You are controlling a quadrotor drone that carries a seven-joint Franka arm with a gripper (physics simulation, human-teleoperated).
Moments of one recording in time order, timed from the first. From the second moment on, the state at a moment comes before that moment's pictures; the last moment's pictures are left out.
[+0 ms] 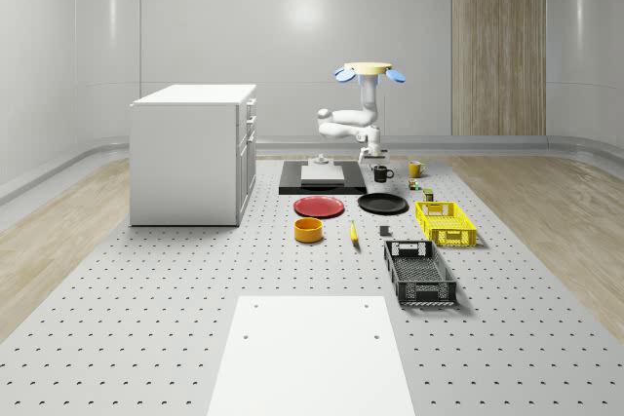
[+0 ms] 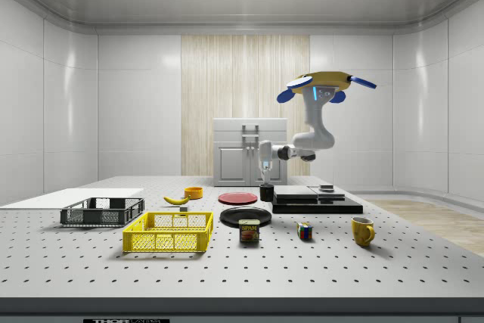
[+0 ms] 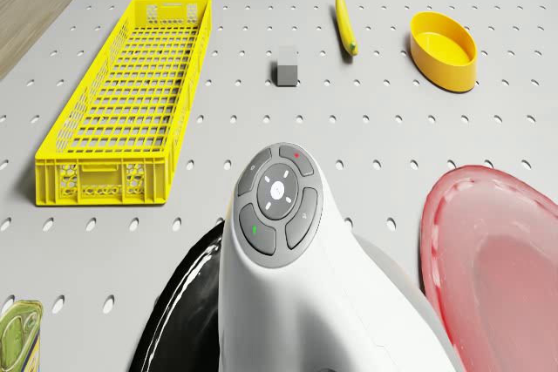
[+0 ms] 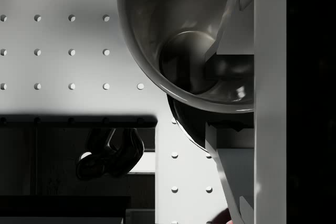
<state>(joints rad) -1.15 -1.47 1.26 -2.87 -1.89 1.55 1.67</state>
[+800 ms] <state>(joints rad) -1.15 -1.48 1.27 -2.87 -1.89 1.57 1.68</state>
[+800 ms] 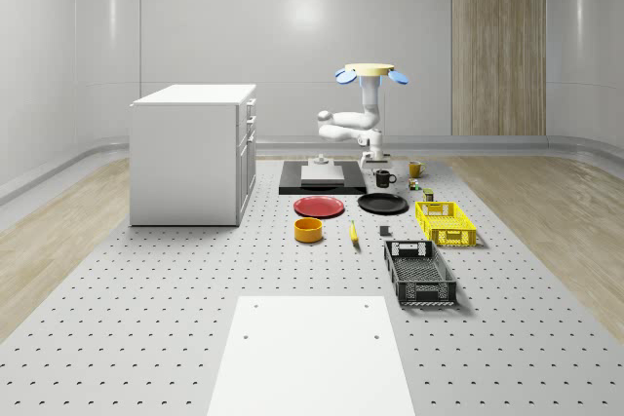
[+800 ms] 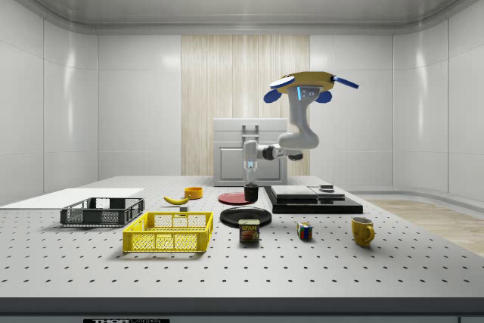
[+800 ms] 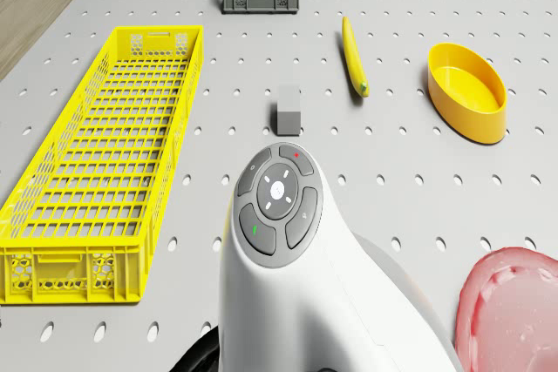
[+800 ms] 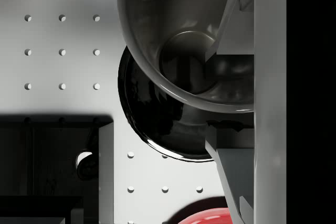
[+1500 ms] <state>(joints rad) -1.18 -1.49 1.13 -2.82 -2.02 1.63 1.67</state>
